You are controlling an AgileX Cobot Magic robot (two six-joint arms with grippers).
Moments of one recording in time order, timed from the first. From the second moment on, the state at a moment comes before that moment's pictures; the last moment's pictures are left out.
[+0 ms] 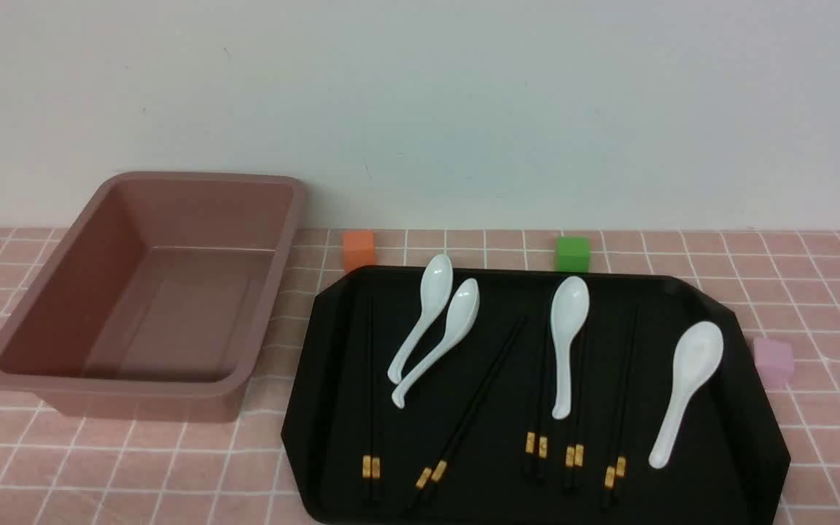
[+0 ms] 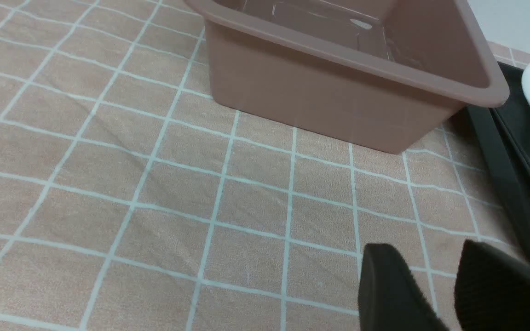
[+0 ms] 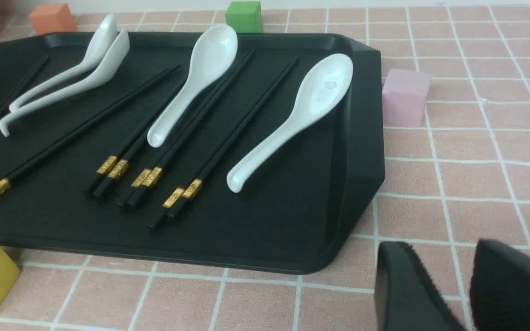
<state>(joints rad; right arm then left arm) 0.04 -0.01 0.01 0.20 0.40 -0.08 -0.04 -0.01 0.03 -0.04 0.39 -0.31</state>
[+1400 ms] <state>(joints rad) 0.04 -0.01 0.01 0.20 0.40 -0.08 -0.04 -0.01 -0.01 -0.53 0.12 -0.61</state>
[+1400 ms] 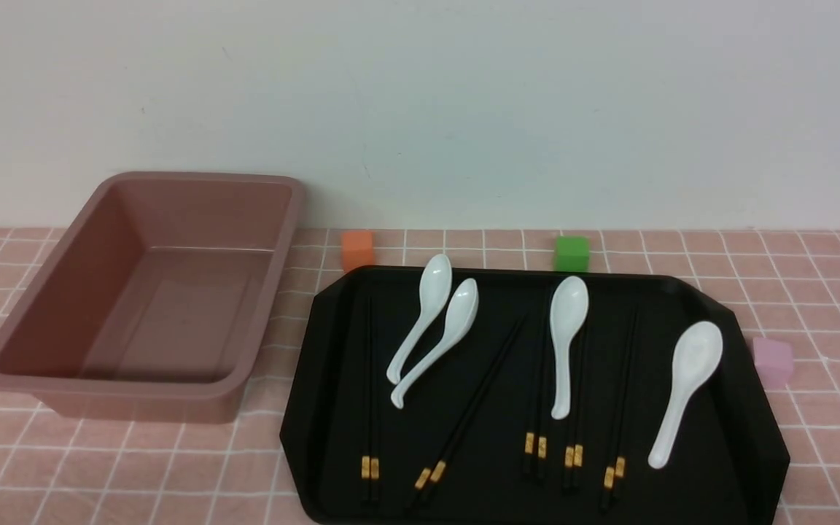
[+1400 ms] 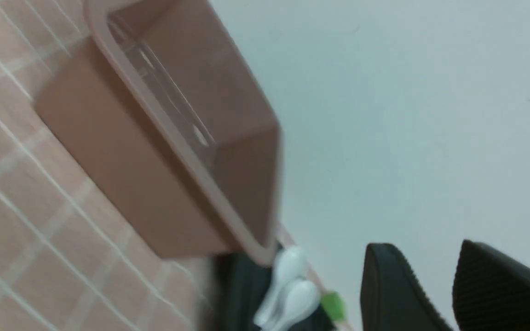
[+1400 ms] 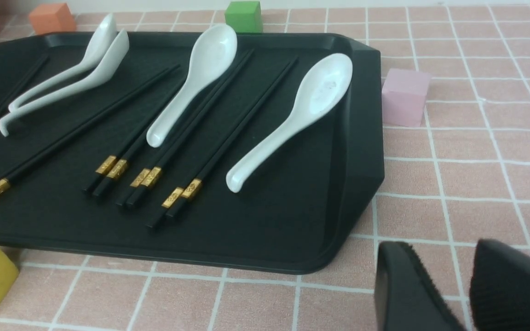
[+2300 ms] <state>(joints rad) 0.04 -0.01 0.01 0.20 0.40 -0.08 -0.62 1.45 -1.01 -0.24 0.73 -0.28</state>
